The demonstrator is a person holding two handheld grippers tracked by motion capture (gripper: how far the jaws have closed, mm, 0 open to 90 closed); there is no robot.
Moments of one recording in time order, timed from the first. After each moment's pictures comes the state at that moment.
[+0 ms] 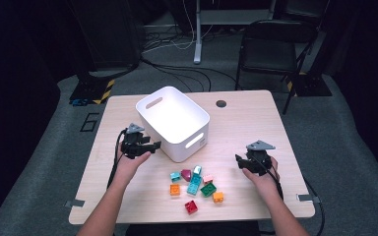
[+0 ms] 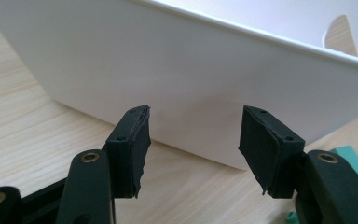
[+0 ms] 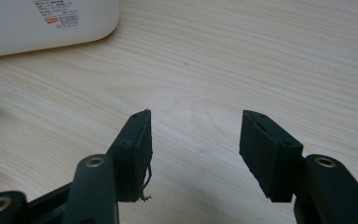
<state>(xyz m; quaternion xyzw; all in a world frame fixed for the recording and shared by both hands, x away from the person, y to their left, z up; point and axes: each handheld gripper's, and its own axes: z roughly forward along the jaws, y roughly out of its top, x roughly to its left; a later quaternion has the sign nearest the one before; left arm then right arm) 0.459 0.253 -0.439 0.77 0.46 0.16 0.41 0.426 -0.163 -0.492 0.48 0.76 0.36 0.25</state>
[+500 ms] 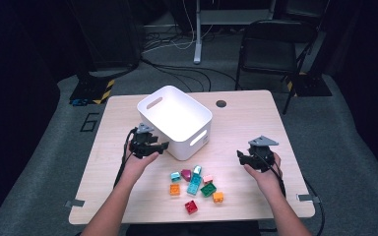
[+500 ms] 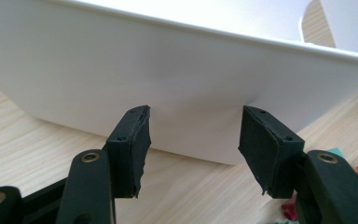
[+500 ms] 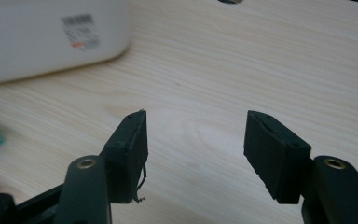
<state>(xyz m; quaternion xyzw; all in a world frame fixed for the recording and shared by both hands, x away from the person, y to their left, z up) 0.462 0.227 -0.439 0.78 0.44 0.16 0.40 0.426 -0.162 -0.466 0.48 0.75 0.37 0.26</state>
